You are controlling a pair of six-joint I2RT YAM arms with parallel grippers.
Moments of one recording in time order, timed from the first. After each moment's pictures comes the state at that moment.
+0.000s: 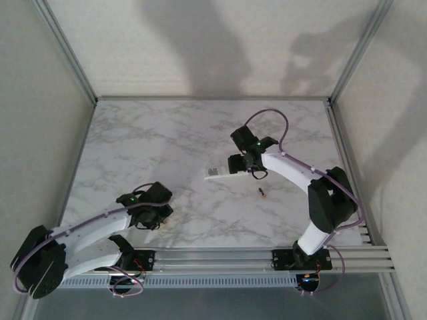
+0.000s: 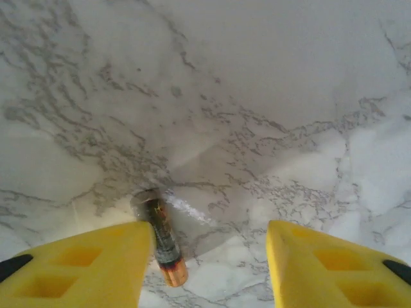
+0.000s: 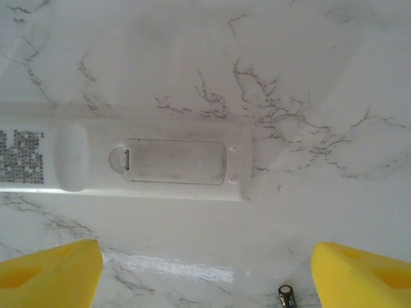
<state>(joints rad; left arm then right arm) -0.66 1.03 0.44 -0.67 -0.06 -1.46 0.63 1.66 1.22 -0.77 0.15 0.40</state>
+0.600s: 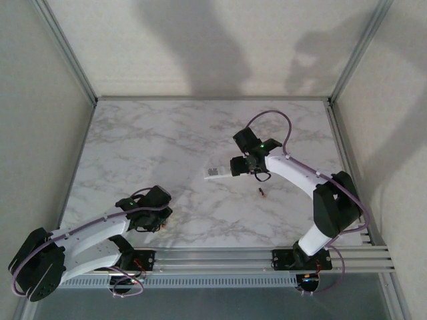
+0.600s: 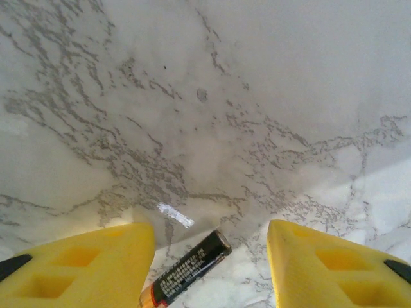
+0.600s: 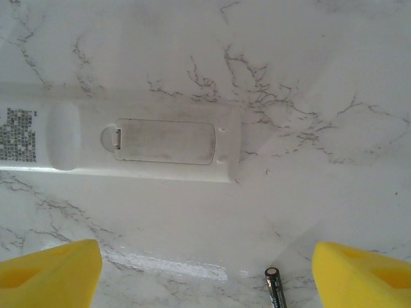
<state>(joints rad) -0.67 1.02 0.40 -0.63 -0.08 -1.54 0.63 1.62 1.19 -0.79 0.16 0.38</state>
